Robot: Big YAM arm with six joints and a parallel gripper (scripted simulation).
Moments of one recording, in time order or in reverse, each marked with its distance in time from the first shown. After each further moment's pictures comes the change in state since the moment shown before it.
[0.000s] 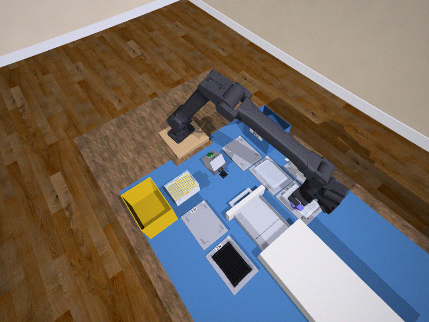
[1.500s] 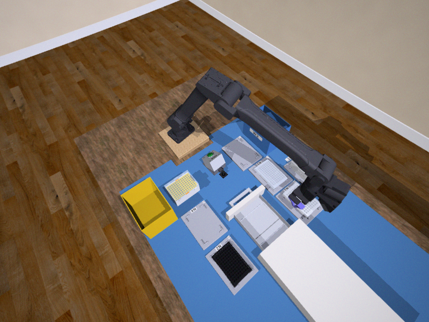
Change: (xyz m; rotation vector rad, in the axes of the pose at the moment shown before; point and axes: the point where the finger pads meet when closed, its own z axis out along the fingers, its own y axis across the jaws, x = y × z) arm 0.001 -0.001 -0.017 -0.002 0.001 0.000
